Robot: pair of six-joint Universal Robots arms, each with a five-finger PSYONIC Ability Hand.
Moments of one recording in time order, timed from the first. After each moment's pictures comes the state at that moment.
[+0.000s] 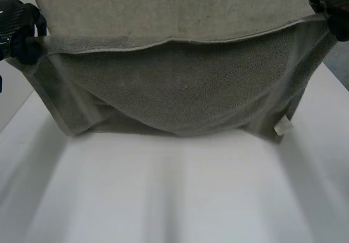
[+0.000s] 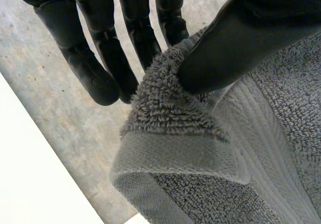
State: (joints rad) left arm 4.69 -1.57 -1.51 3.20 -1.26 3.35; right arm 1.67 -1.53 1.14 0.36 1.19 2.44; left_hand 1.44 1.49 1.54 1.52 1.49; right_hand 1.34 1.29 1.34 1.34 1.17
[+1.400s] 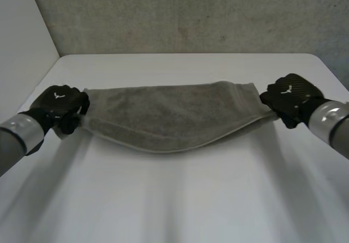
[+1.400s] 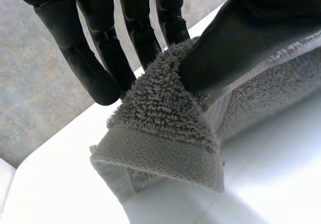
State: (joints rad) left arm 4.71 -1.80 -1.76 3.28 -1.09 3.61; right arm 1.74 -1.35 1.55 0.14 1.23 2.28; left_hand 1.45 1.50 1.55 1.52 1.50; right_hand 1.34 1.29 1.34 1.34 1.17
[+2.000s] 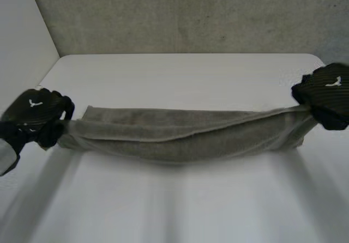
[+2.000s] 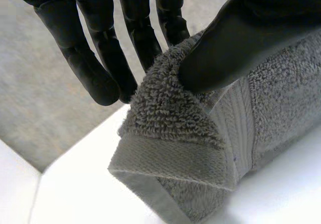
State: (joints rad) left arm 4.84 -1.47 -2.03 3.28 -0.98 3.59; right arm 1.47 -1.66 1.69 0.32 0.92 2.29; left_hand 1.45 1.50 1.51 1.51 1.50; right_hand 1.34 1.29 1.34 1.34 1.17
